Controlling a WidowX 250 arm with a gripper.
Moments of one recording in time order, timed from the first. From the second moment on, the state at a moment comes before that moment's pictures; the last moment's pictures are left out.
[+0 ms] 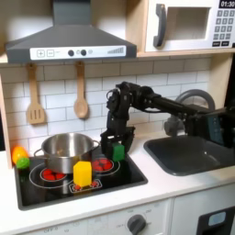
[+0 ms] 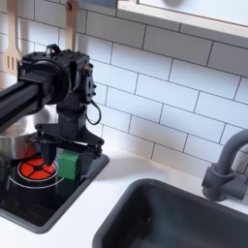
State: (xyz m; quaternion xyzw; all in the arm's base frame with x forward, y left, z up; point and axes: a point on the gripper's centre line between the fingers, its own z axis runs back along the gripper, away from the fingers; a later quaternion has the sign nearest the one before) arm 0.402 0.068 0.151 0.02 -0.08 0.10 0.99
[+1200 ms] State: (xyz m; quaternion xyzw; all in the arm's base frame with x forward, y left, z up) arm 0.389 0.083 0.187 -0.02 -0.09 0.11 0.99
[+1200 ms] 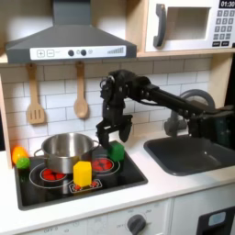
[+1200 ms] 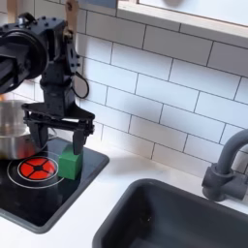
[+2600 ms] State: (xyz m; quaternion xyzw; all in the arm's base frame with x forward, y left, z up) arm 0.299 0.084 0.198 -0.02 -0.10 0.10 0.99
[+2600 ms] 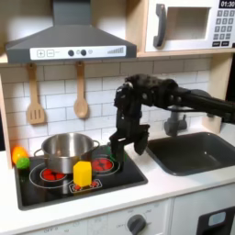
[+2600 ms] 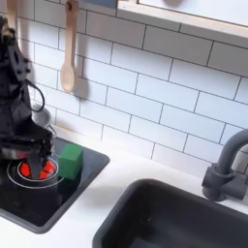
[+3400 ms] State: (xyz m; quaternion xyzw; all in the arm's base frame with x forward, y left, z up) arm 0.305 0.130 0.189 -0.01 -0.11 0.13 0.99
